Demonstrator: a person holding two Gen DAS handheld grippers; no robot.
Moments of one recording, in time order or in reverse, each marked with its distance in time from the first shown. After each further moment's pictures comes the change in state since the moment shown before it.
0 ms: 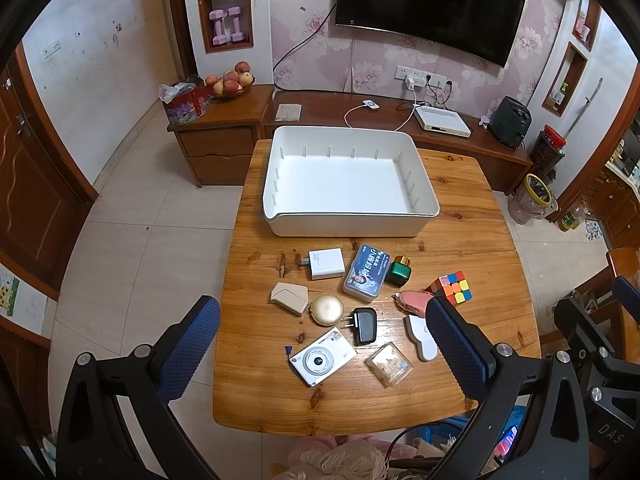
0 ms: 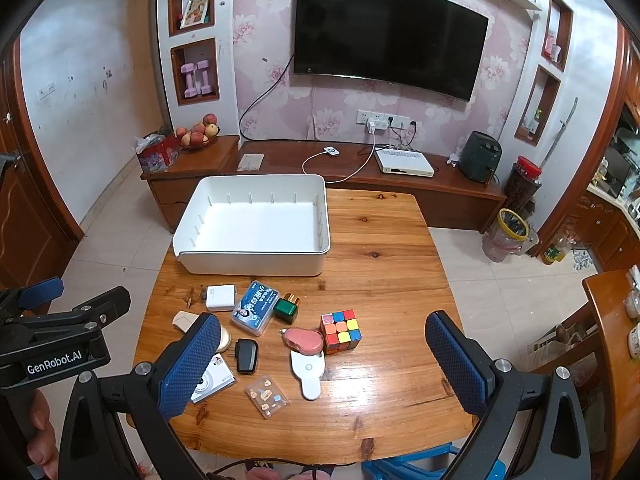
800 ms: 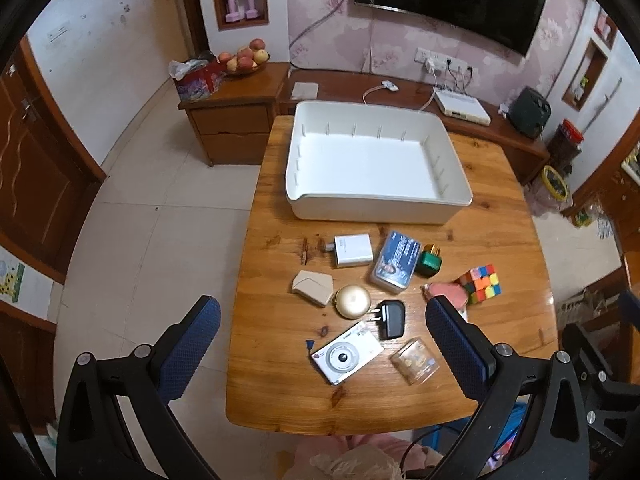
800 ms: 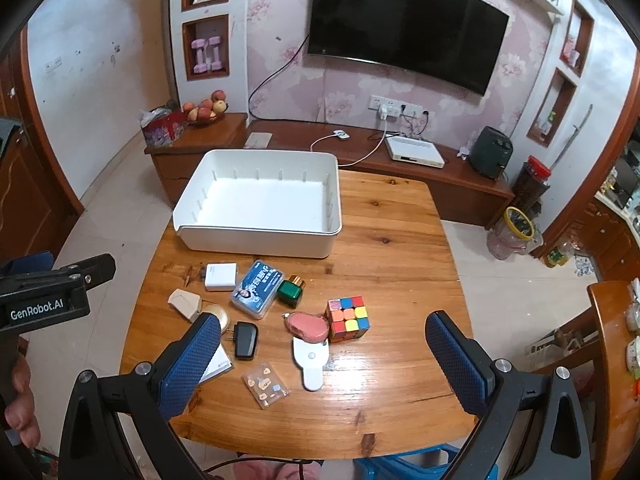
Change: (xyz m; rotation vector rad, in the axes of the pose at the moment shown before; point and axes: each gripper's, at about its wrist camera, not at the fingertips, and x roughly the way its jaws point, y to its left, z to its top) left arm 0.038 0.028 -0.004 -0.013 0.100 0.032; right arm 0.032 0.022 -0.010 -0.079 0.062 0.003
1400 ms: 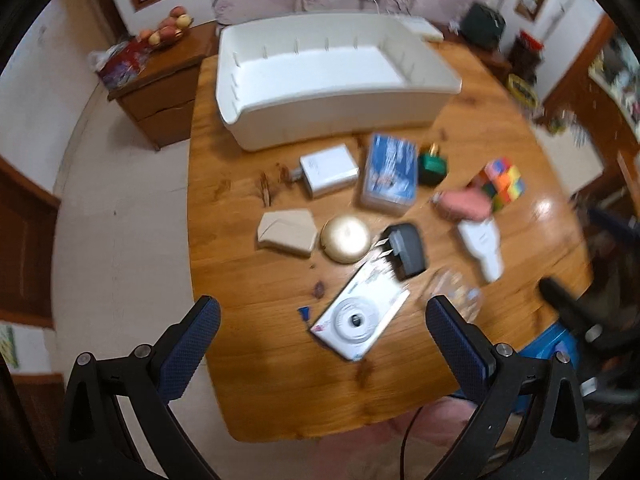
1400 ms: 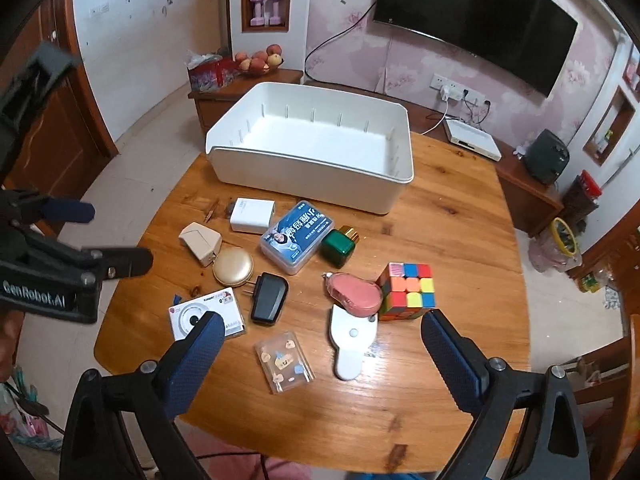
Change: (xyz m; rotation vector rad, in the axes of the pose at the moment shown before) left arm 0.100 0.000 -0.042 0.273 0.180 -0.091; right arm 0.090 0.032 -0.055 -0.141 0.065 0.133
